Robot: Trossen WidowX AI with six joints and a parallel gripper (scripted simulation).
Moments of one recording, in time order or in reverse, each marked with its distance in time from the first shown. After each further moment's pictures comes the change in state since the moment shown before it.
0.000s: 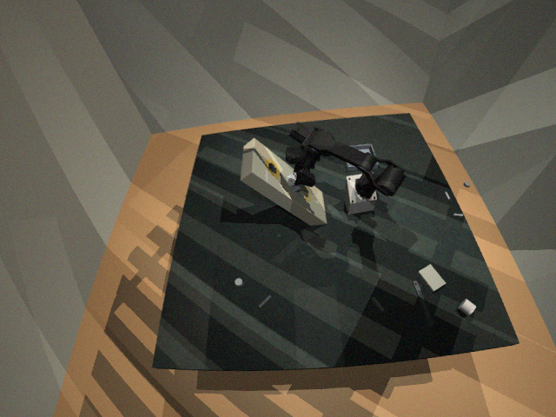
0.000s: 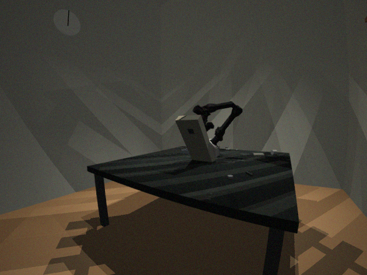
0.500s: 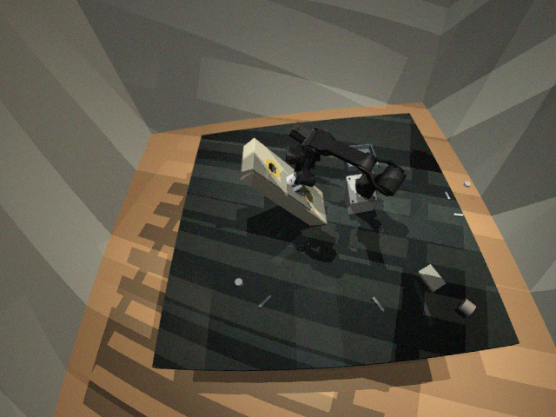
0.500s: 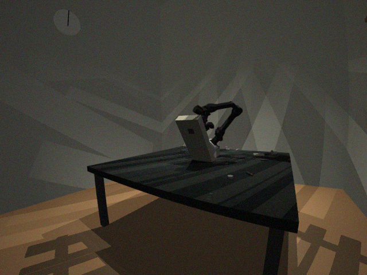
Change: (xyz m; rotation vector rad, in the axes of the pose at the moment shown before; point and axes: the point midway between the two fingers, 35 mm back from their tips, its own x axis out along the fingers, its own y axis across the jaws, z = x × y) arm 0.000 0.000 0.000 0.002 0.000 0.003
